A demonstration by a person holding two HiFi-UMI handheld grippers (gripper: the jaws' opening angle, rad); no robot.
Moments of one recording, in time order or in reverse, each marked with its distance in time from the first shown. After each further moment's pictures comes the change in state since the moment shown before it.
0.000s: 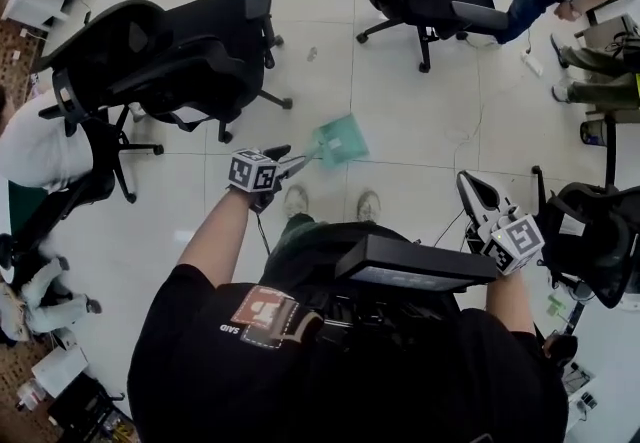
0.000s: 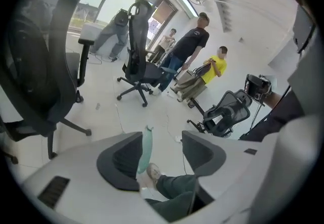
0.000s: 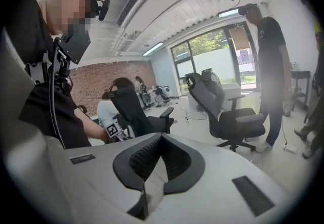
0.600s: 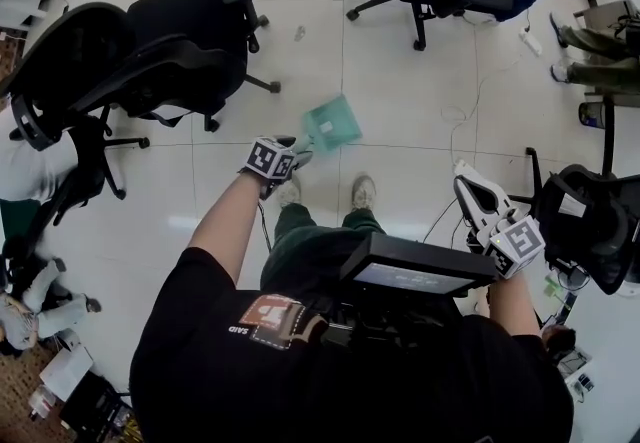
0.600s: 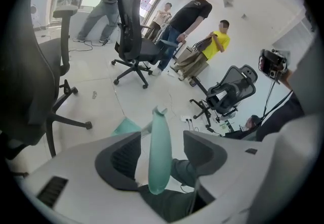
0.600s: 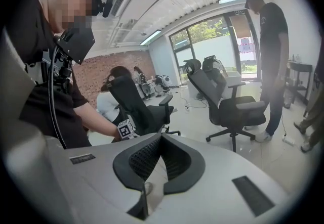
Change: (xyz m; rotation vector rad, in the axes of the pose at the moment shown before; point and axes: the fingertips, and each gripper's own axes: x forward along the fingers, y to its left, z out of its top) left arm 0.110 0.047 -0.037 0.101 0.227 0.012; right arm 0.036 -0.022 -0.057 0.026 0.132 0.014
